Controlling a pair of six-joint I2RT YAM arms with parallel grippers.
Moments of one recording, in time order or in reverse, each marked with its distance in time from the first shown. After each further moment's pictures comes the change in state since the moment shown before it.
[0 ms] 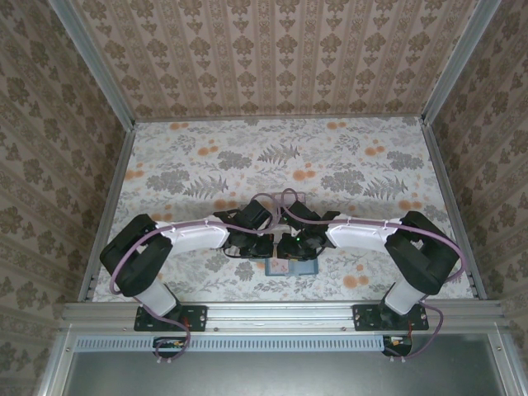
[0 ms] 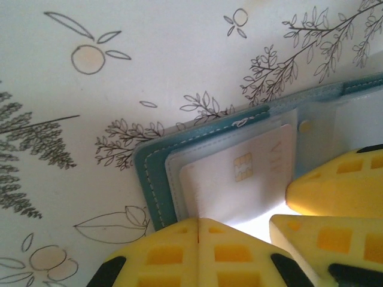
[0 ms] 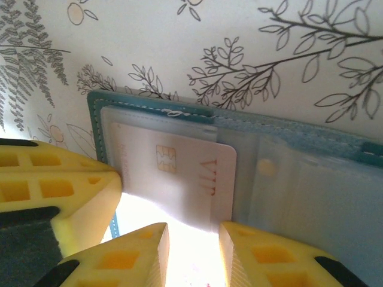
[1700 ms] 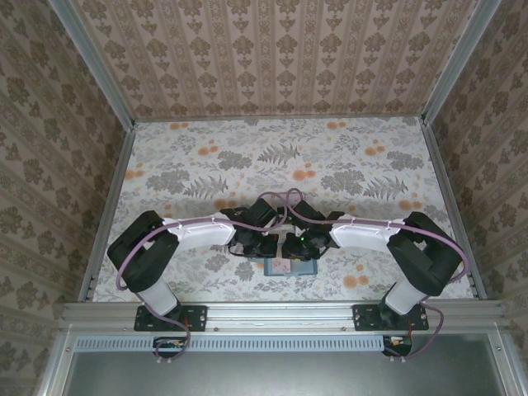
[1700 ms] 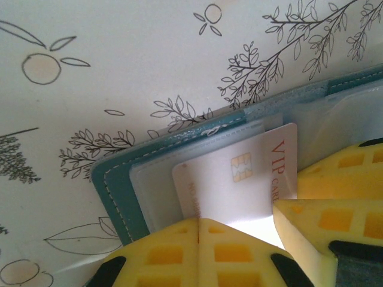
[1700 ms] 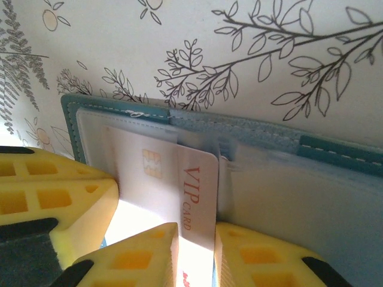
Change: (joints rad) left arm -0.026 0.055 0.068 -0.047 0.002 0.023; right arm -0.026 -0.022 -0.043 0.033 -0.037 0.003
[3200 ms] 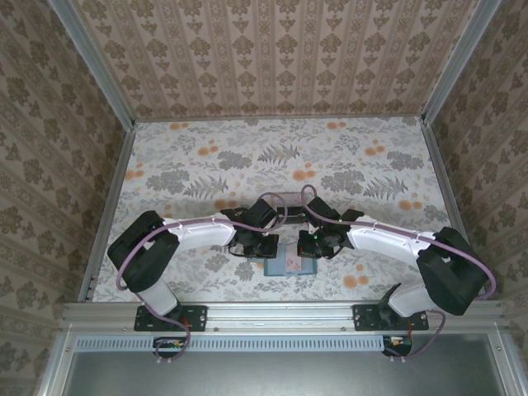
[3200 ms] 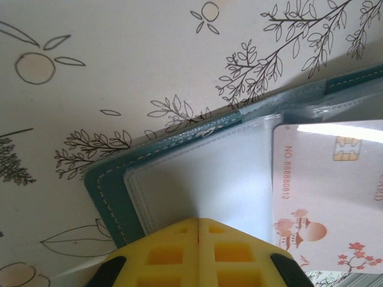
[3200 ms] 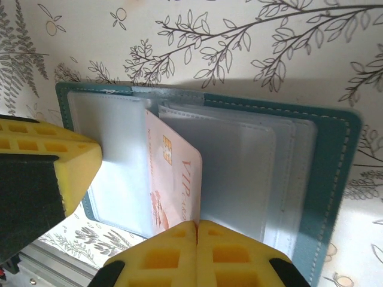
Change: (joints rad) left arm -0.002 0.000 -0.003 0.006 -0.001 0.003; right arm -0.061 -0.177 -0.016 -0.187 0.061 -0.073
